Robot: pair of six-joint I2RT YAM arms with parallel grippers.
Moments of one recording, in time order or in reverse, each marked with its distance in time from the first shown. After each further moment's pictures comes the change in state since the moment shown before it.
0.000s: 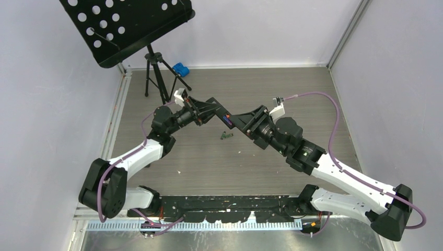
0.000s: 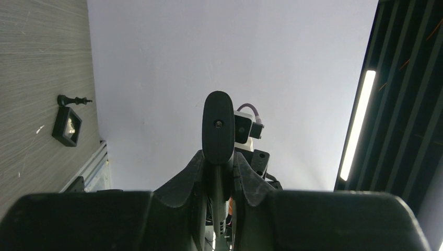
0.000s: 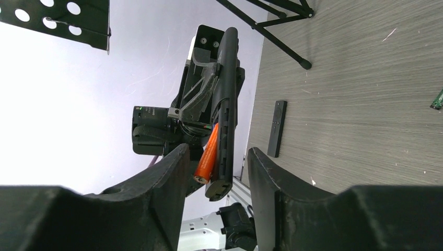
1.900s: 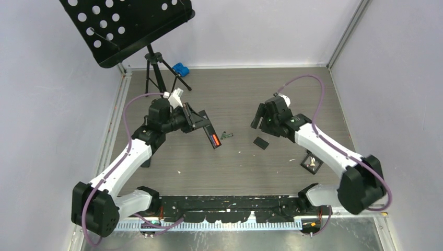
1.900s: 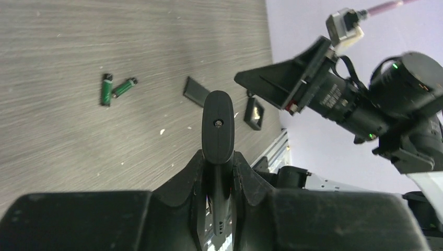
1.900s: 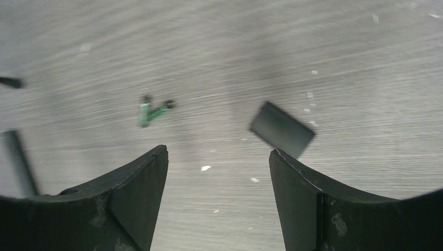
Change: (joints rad) left arm 0.048 -0.183 0.176 -0.882 -0.046 0.908; right arm -0.350 0.337 0.169 -0.523 -0.014 -0.453
